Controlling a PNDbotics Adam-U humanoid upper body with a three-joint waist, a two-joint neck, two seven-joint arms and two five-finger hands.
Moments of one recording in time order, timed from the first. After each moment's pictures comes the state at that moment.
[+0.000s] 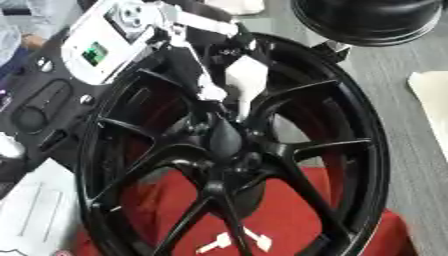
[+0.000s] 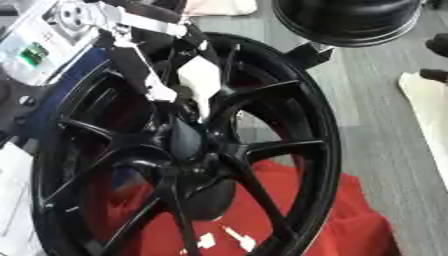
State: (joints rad) left arm -1.27 0.53 -0.49 -1.33 -0.10 -0.05 -0.91; right arm -0.44 -0.57 -0.09 -1.83 -0.38 0.15 -0.03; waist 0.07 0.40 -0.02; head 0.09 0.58
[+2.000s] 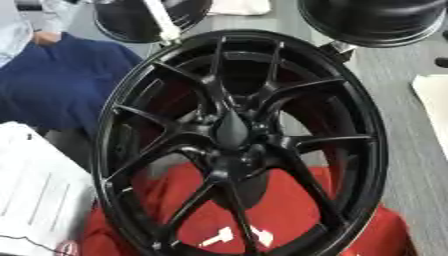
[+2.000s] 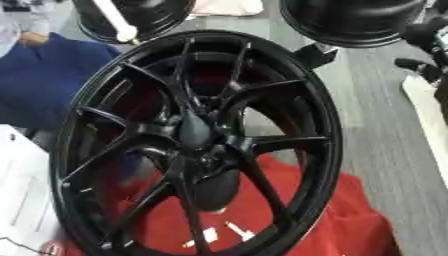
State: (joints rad) left arm -1.12 0.77 -0.16 -1.21 0.12 -0.02 -0.68; right arm -0.33 -0.60 -0.15 -1.83 -0.37 0.12 -0.10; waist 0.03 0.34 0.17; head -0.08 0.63
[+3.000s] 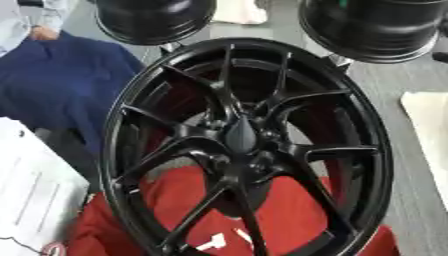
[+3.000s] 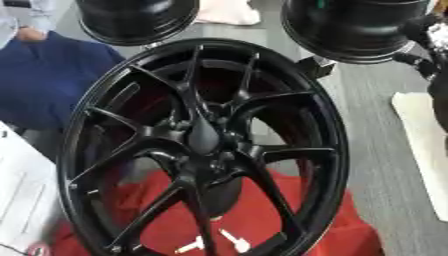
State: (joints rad) left arm -0.58 1.00 0.21 -1.07 0.31 -0.07 -0.34; right arm -0.31 -0.62 -0.18 -1.84 -0.37 0.09 -0.14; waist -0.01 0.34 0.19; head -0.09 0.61
